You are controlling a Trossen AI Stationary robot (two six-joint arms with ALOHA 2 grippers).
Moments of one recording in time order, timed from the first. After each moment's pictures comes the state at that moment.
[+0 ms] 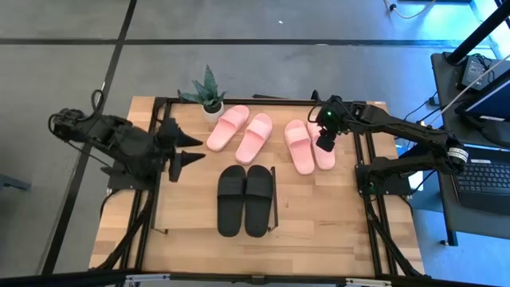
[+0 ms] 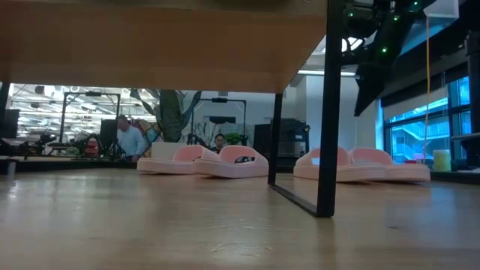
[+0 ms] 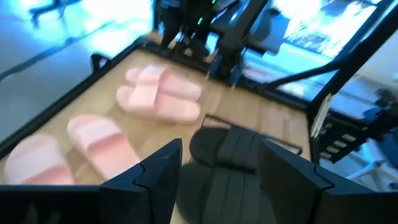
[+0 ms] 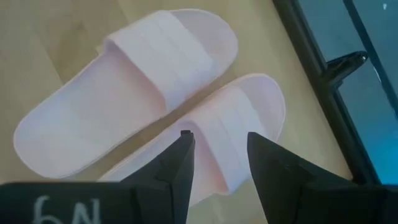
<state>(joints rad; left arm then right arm) -0.37 0.95 1.32 -0.84 -0.52 -0.53 -0.53 1.15 0.92 -0.86 0.18 -0.14</state>
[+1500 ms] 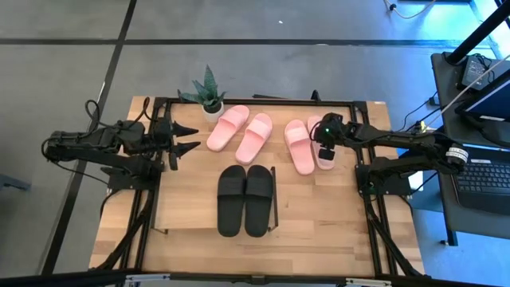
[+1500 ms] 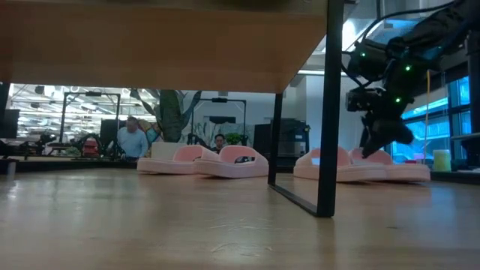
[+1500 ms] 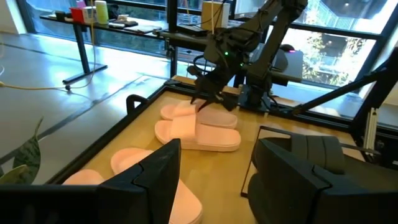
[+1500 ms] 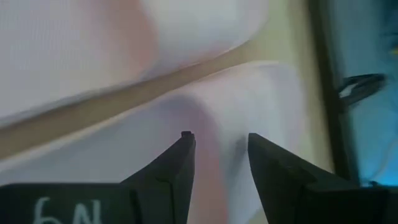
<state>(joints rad) -0.04 0.52 0.73 -0.39 -0.33 -0.18 -0.53 1.15 0.51 -0.37 0.31 -0.45</state>
